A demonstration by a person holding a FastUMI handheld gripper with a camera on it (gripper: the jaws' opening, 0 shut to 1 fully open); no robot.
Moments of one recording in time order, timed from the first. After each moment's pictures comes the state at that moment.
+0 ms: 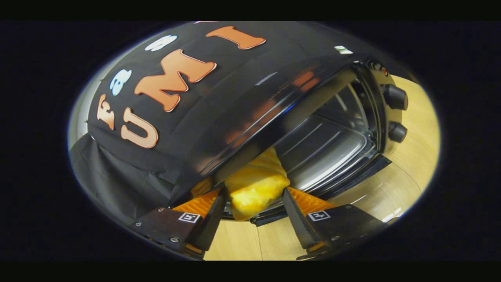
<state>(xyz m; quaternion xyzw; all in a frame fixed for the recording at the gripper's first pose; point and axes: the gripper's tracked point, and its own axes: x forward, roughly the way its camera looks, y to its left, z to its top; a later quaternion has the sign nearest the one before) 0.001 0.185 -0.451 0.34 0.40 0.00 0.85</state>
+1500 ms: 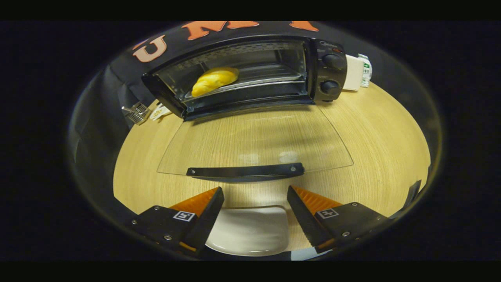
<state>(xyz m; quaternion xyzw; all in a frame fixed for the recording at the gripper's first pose) -0.218 0.101 -0.505 0.03 0.62 0.06 0.78</state>
